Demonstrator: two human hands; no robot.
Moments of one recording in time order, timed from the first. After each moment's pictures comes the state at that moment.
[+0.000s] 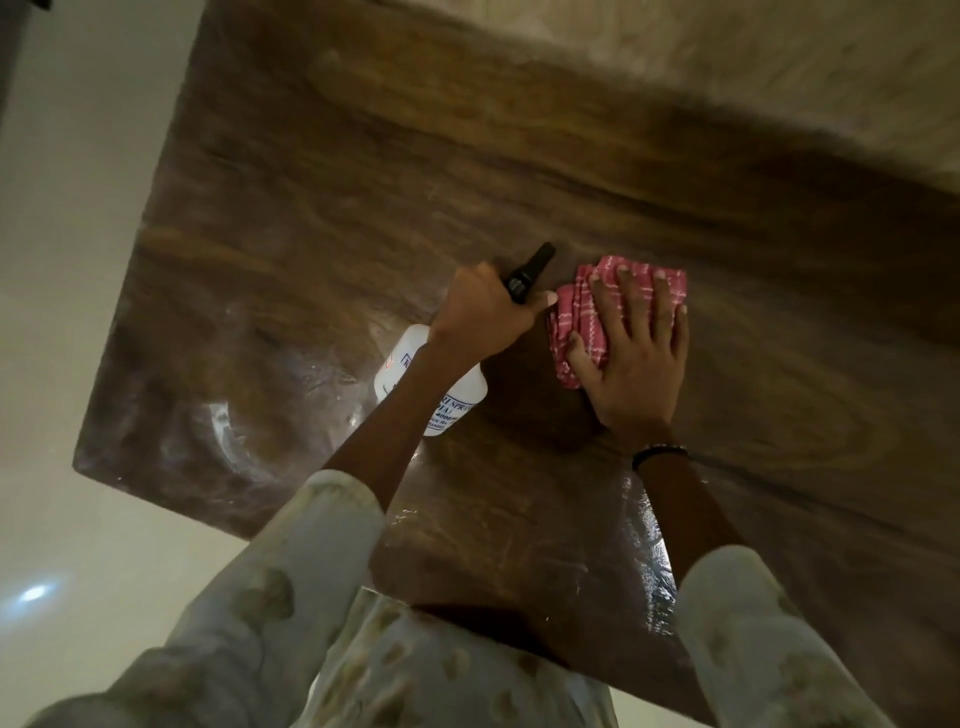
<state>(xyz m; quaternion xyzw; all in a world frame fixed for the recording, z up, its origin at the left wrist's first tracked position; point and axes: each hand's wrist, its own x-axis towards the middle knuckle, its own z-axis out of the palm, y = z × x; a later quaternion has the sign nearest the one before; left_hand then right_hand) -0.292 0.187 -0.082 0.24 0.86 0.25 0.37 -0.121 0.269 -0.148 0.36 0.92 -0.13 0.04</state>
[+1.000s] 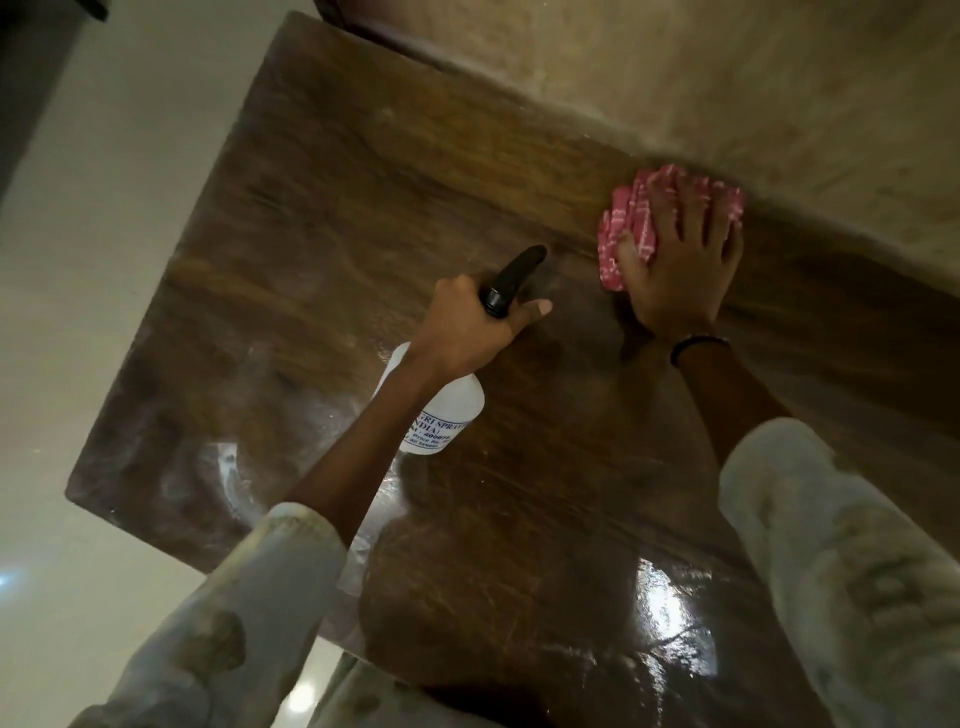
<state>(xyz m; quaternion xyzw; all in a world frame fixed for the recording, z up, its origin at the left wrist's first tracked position) -0.357 0.177 -0.068 0.20 0.83 0.36 0.38 -0.259 0.383 -0.151 0.38 0.92 -0.11 0.02</state>
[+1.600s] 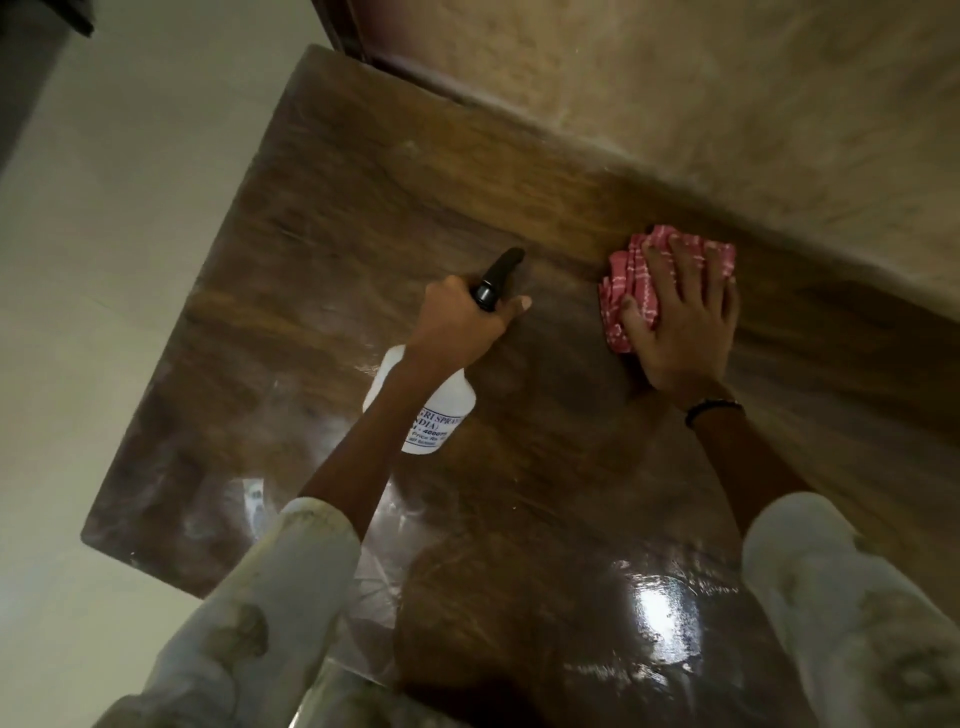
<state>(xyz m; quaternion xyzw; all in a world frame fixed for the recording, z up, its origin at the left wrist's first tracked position) -0.408 0.170 -0.074 0.15 0.85 0.33 0.39 -0.242 0.351 -0.149 0.35 0.93 -0.09 0.02</state>
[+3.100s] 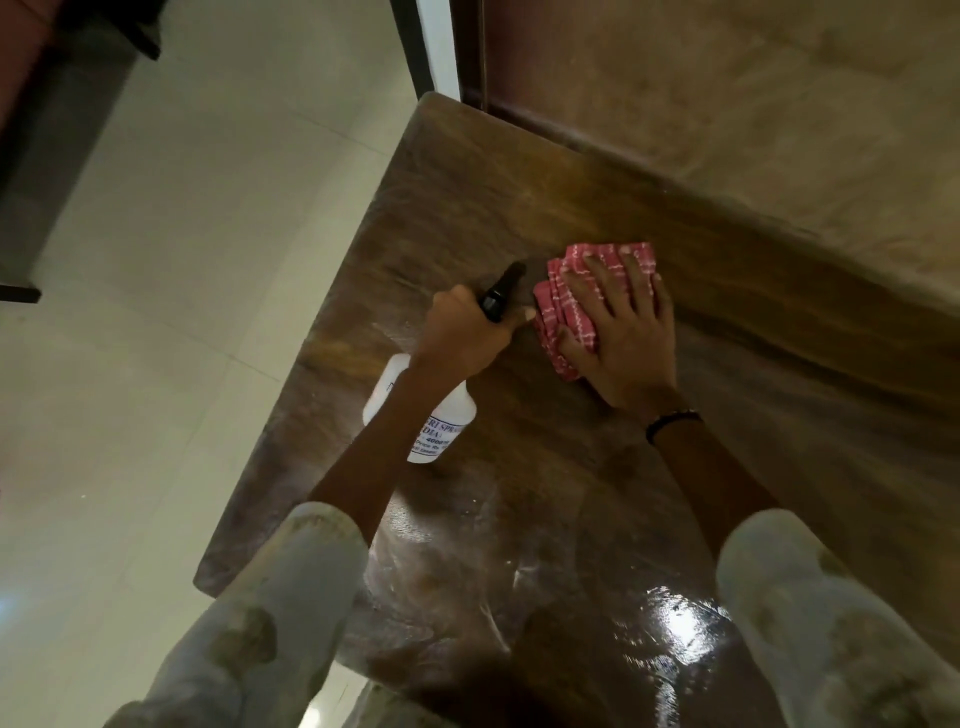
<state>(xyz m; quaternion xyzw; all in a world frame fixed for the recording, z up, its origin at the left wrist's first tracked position) -0.518 0.113 -0.083 0.13 0.87 0.29 0.38 -0.380 0.255 -0.148 0.21 0.97 -0.10 0.06</state>
